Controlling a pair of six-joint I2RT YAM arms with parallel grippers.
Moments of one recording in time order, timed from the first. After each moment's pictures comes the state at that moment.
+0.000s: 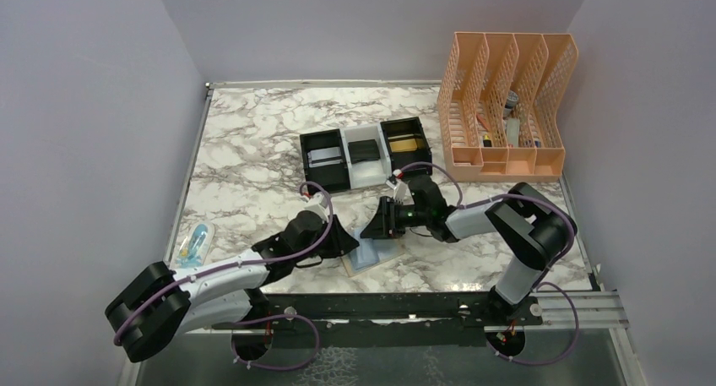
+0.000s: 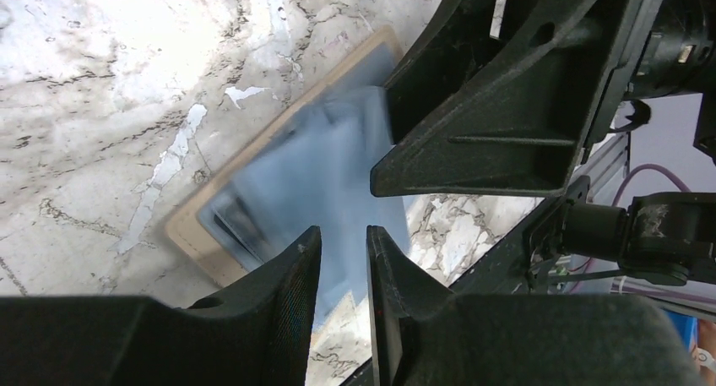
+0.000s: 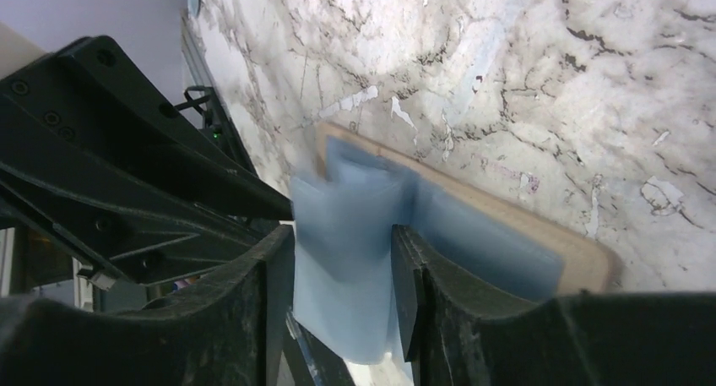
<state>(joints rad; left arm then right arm) -0.85 1.01 0.24 0.23 0.05 -0.93 0.69 1.72 0.56 0.59 -0.67 0.82</state>
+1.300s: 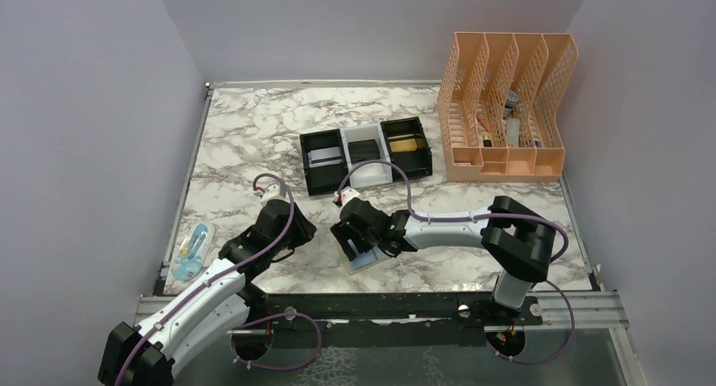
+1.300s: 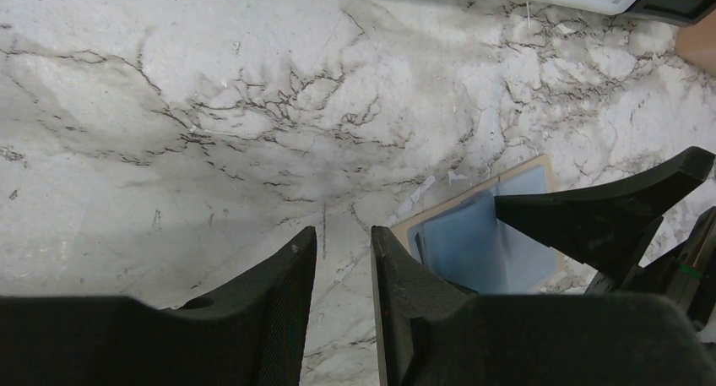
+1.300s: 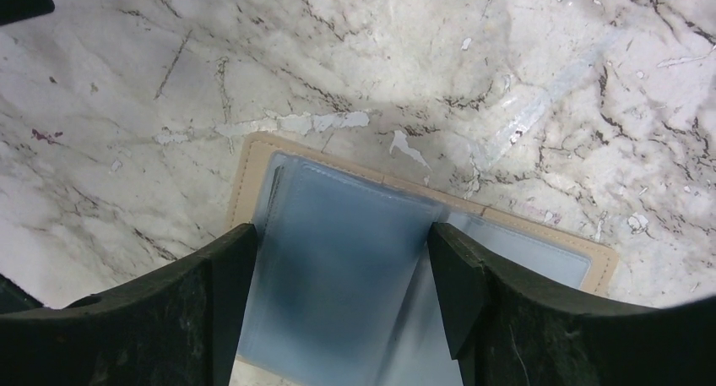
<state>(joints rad) -0.57 0.71 0.35 -0.35 -0.14 -0.84 1.13 1.75 0.97 -0.14 0.19 0.37</state>
